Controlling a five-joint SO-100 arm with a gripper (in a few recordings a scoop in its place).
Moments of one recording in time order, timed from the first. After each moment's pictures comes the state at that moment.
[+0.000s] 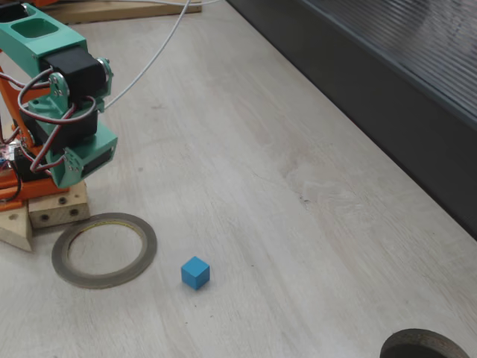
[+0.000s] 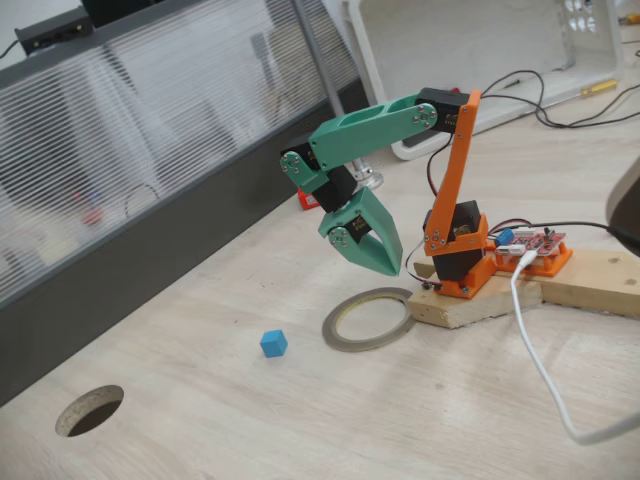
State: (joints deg) arm 59.9 116.6 123.0 107.2 82.7
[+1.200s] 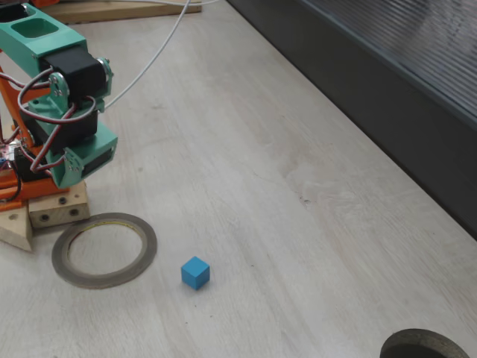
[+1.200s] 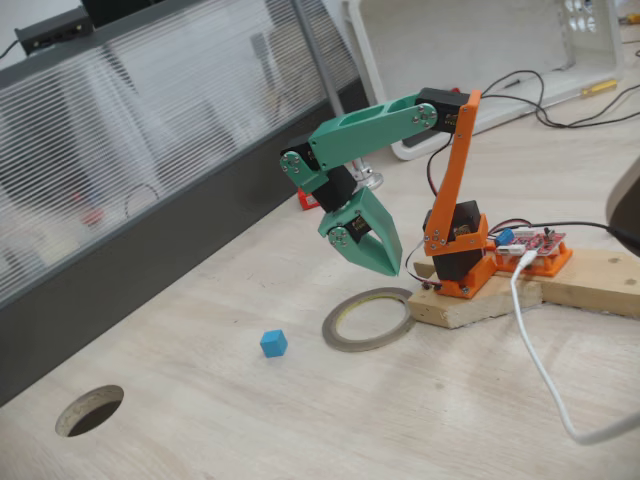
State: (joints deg) arm 59.9 116.6 122.9 107.2 82.7
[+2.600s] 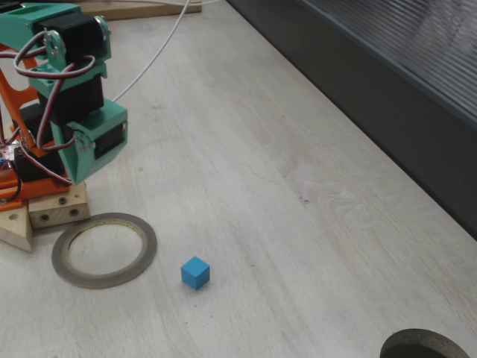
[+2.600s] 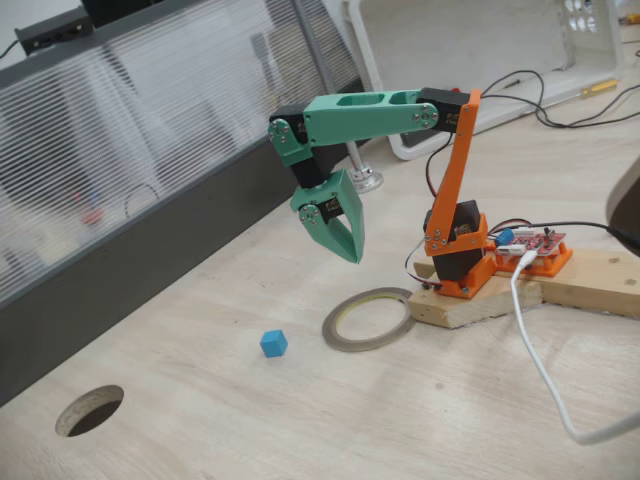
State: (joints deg) arm 55.7 116.7 108.6 106.2 82.7
